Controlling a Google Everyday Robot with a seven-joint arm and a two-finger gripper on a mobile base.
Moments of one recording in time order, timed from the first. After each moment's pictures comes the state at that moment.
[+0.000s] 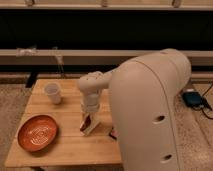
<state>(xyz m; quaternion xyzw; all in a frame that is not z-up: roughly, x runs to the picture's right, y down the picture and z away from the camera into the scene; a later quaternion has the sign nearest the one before) -0.091 0.174 0.795 -0.30 0.31 0.74 0.51</state>
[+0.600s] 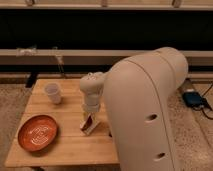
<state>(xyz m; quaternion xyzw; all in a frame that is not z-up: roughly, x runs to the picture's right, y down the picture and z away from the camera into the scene) -0.087 0.174 0.804 -0.29 0.31 0.75 0.50</state>
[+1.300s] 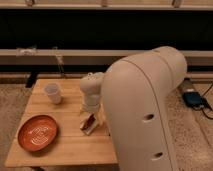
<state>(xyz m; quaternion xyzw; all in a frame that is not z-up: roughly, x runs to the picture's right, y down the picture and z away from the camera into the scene) -0.088 0.171 0.807 -0.30 0.30 0.76 0.50</state>
